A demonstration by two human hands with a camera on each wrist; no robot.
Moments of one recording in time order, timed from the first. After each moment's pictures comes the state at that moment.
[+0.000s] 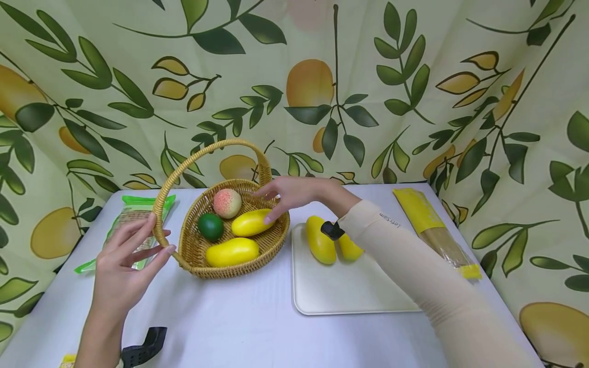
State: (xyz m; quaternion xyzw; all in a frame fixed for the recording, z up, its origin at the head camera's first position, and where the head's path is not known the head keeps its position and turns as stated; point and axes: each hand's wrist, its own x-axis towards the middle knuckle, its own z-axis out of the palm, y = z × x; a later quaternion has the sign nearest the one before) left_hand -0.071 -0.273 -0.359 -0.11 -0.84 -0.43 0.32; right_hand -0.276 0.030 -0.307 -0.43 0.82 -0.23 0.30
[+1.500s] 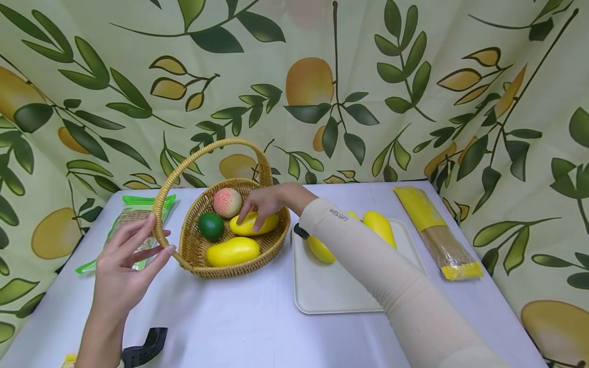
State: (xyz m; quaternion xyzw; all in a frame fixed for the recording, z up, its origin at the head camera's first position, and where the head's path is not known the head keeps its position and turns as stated) left_hand -0.072 -0.273 -0.358 -0.11 -0.84 -0.43 0.32; right_hand -0.286 -0.031 -0.338 -0.45 0.81 -0.10 0.36
